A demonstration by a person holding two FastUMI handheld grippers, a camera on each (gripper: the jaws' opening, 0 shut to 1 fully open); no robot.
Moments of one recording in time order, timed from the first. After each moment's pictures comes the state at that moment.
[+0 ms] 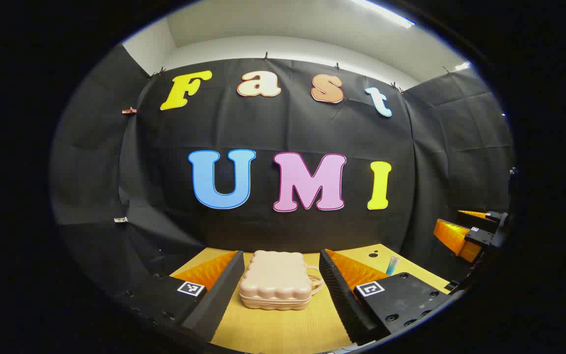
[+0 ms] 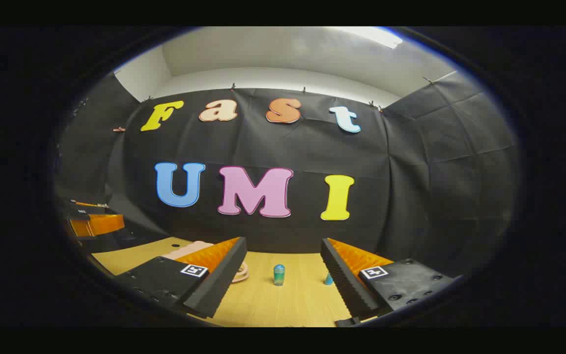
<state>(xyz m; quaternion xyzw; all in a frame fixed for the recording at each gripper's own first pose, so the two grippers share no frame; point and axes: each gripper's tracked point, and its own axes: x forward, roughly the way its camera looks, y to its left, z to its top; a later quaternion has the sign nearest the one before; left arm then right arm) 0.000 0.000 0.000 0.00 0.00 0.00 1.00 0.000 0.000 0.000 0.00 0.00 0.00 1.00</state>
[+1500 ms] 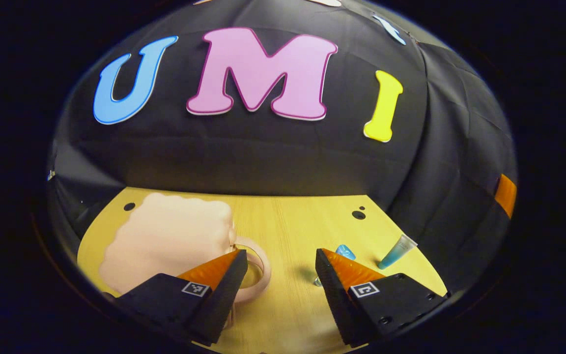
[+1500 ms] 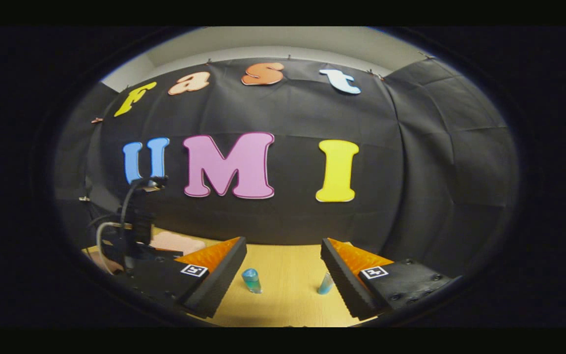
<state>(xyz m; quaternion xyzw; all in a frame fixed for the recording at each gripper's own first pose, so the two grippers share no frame) 0.310 -0.153 -0.223 -0.04 0.27 -0.08 0.96 0.176 -0.081 -0.112 0.03 0.10 0.00 0.99</state>
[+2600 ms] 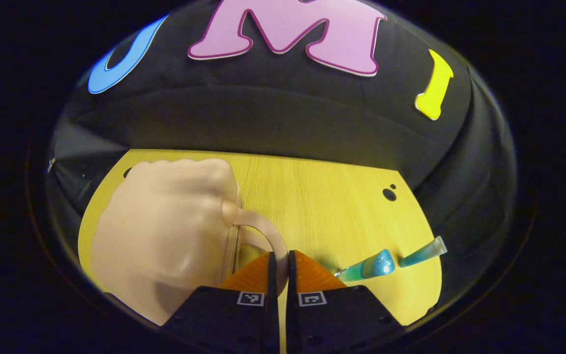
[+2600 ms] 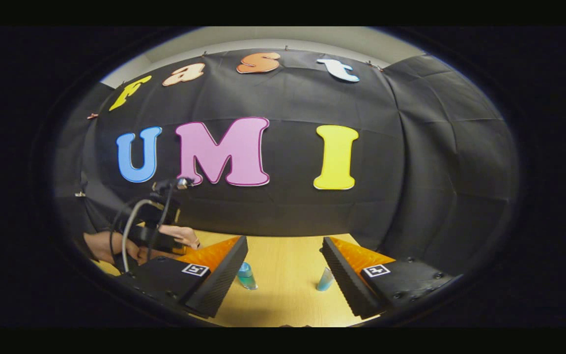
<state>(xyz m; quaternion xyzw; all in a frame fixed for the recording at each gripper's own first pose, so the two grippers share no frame) 0.353 -0.130 -0.225 -0.08 0.38 -0.04 0.92 0.193 -0.078 -0.137 0.02 0.11 0.01 0.99</state>
